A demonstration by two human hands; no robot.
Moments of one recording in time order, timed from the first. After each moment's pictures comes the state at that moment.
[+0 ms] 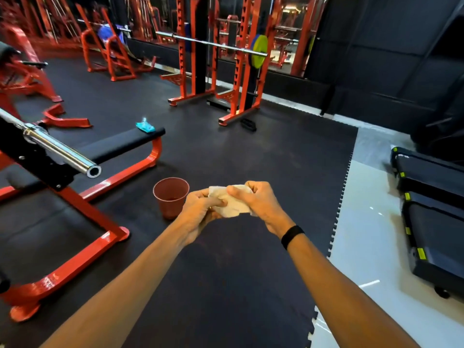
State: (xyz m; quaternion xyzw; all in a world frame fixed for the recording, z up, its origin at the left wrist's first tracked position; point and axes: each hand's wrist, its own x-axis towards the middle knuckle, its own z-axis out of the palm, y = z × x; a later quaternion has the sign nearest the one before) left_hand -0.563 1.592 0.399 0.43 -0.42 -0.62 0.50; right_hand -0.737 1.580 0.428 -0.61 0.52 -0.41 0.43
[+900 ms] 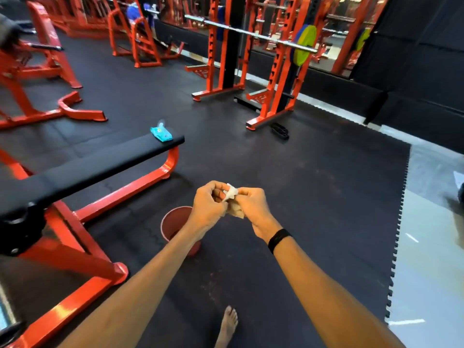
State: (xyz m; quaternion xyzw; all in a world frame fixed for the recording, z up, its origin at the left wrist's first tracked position) left_hand -0.441 1.120 0.351 0.56 -0.51 -0.39 0.52; right_hand -0.573 1.101 0.373 -0.55 0.55 -0.37 0.50
